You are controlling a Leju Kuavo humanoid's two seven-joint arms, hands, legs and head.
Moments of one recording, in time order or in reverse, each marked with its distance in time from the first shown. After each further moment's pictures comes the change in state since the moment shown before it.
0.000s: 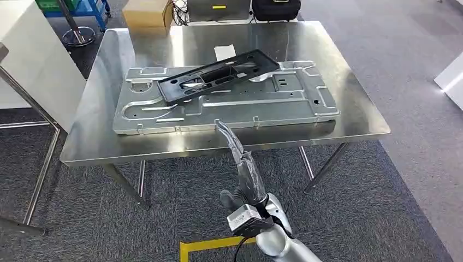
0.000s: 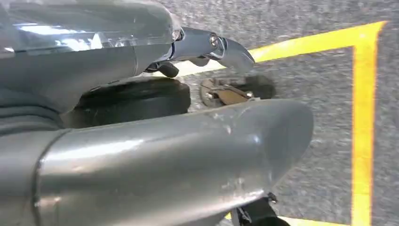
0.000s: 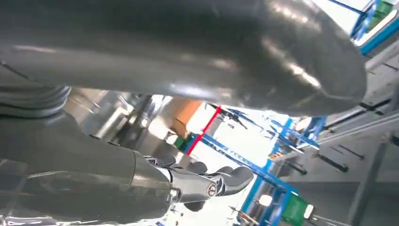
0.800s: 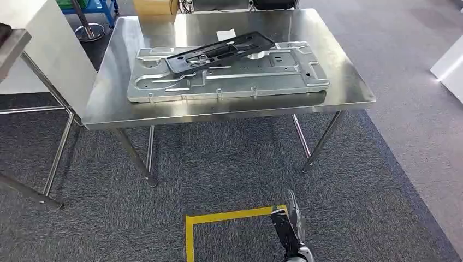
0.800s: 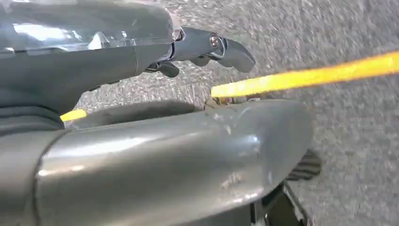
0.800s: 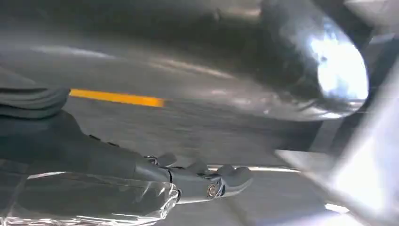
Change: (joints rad) left arm 0.007 0.020 -0.006 0.000 -0.053 0.059 0.098; right arm 0.069 0.072 -0.515 0.971 -0.158 -0.163 -0.093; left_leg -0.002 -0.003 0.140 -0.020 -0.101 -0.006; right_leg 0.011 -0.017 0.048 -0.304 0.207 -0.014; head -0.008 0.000
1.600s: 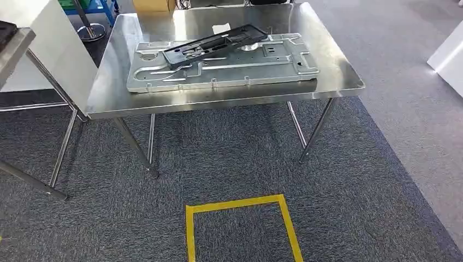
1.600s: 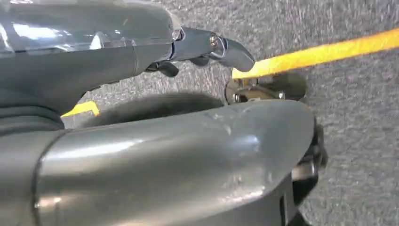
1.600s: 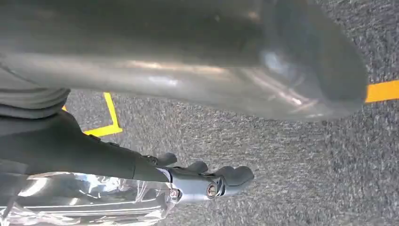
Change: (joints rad) left arm 0.018 0.045 0.016 0.000 0.009 -0.123 -0.029; right arm 0.145 -0.060 -0.261 0.345 -0.091 0.006 0.434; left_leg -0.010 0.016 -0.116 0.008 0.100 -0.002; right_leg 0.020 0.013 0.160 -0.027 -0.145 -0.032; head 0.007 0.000
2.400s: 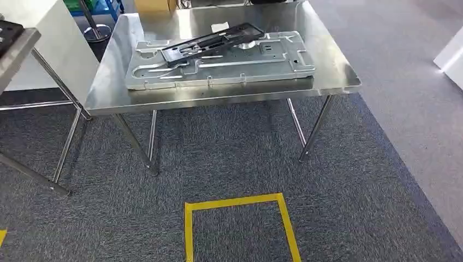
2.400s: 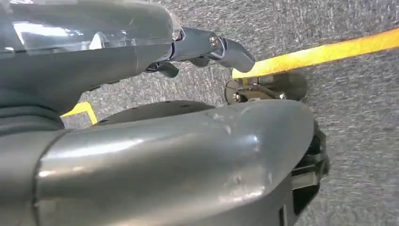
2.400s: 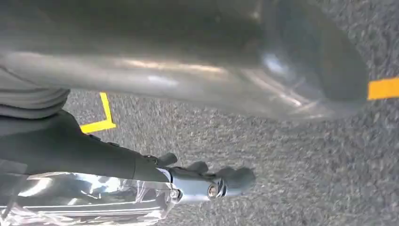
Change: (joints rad) left arm -0.003 0.020 -0.002 0.000 -0.006 -0.007 -0.020; right arm -0.004 0.008 -0.018 0.005 0.016 0.004 -0.005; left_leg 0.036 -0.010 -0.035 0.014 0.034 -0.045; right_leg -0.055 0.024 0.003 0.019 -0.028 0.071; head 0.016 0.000
